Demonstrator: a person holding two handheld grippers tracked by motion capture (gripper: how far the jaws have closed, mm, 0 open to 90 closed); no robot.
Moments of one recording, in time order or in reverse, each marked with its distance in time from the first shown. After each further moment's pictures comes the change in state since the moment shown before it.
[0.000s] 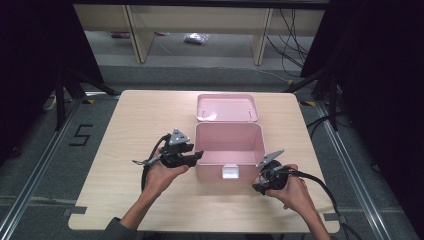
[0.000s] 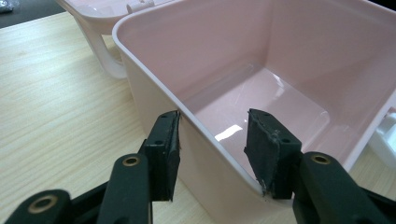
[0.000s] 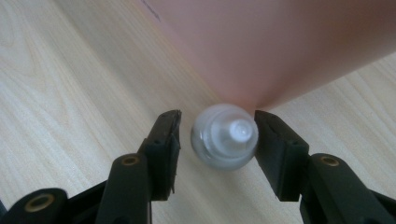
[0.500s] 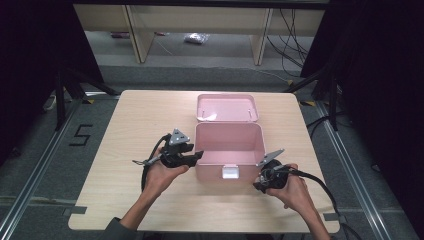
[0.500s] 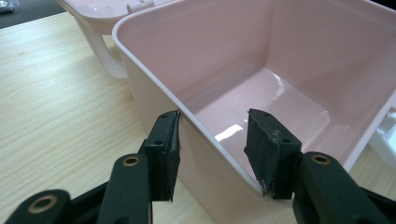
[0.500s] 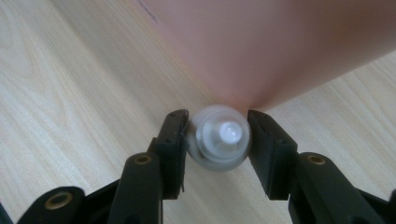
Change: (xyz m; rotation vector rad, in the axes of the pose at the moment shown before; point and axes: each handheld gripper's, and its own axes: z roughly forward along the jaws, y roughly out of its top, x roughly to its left) left arm 0.000 0.000 0.000 0.001 0.001 0.002; right arm -0.001 0.001 -0.001 0.004 0.000 0.006
